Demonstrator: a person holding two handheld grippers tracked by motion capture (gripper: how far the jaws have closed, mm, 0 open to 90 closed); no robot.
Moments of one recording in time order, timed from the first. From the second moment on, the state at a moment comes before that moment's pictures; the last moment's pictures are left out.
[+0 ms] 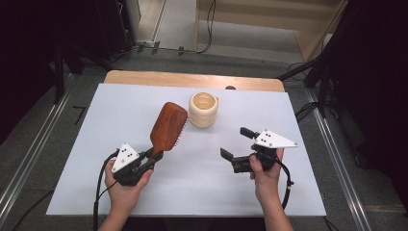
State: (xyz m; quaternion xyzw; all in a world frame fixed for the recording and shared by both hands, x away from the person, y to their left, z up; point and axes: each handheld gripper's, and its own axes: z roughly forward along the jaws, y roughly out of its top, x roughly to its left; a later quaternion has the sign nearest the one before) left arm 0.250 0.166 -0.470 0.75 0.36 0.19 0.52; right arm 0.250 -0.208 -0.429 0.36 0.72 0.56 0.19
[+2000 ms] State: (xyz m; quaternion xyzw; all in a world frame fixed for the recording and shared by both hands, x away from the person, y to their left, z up) left arm 0.209 0.096 -0.486 0.77 0.27 0.17 0.54; right arm 0.243 -0.143 -0.453 0.44 0.65 0.62 0.01
